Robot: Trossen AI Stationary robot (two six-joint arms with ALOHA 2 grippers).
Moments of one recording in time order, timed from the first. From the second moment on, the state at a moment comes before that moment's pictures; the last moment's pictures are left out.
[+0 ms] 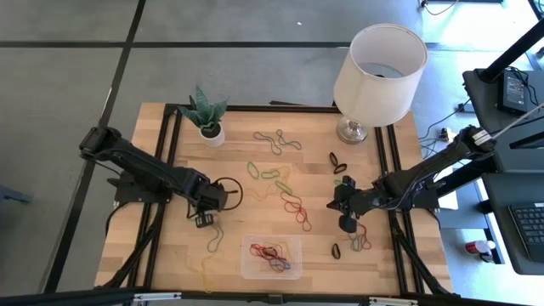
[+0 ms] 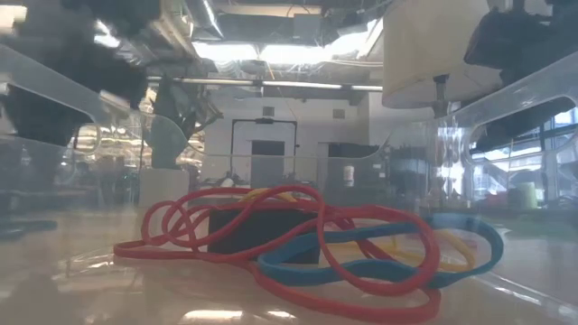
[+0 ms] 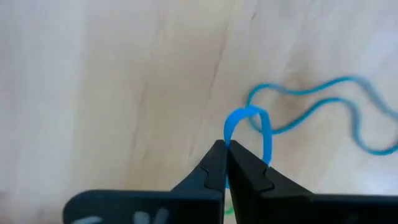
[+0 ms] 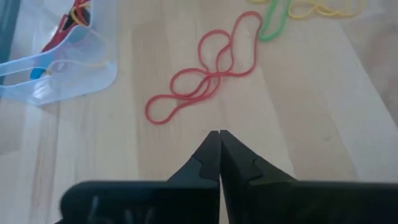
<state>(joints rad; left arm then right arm) -0.32 1.36 0.82 -0.93 0.01 -0.63 0.46 1.07 0.50 -0.27 0.29 0.58</state>
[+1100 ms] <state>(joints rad) -0.57 2.25 2.32 -1.43 -0.24 -0.76 0.32 1.04 0.50 -0.44 0.10 0.23</state>
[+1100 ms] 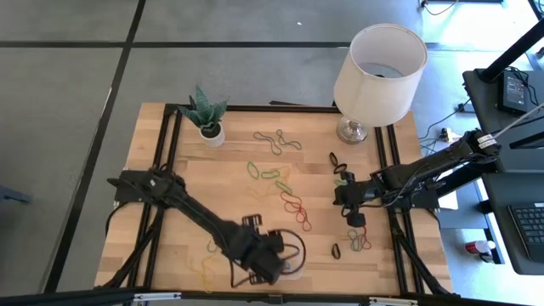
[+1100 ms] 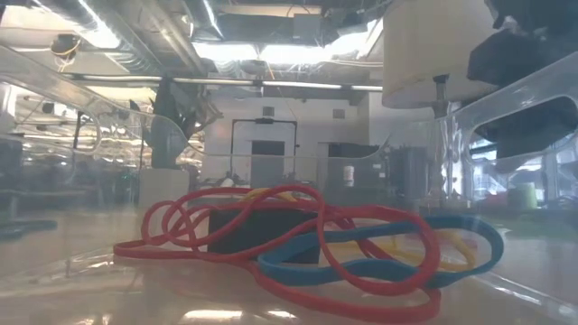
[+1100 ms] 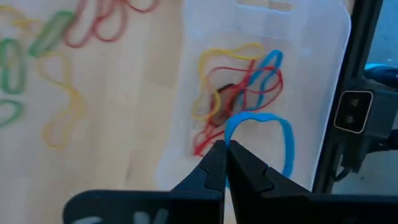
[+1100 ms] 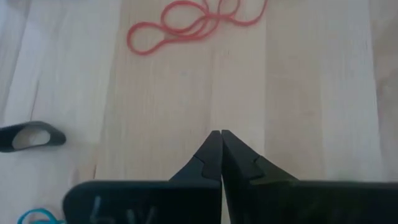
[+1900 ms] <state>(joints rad) -0.59 2.44 2.35 -1.45 -0.11 -0.92 0.32 1.04 0.50 -0.42 0.05 0.20</state>
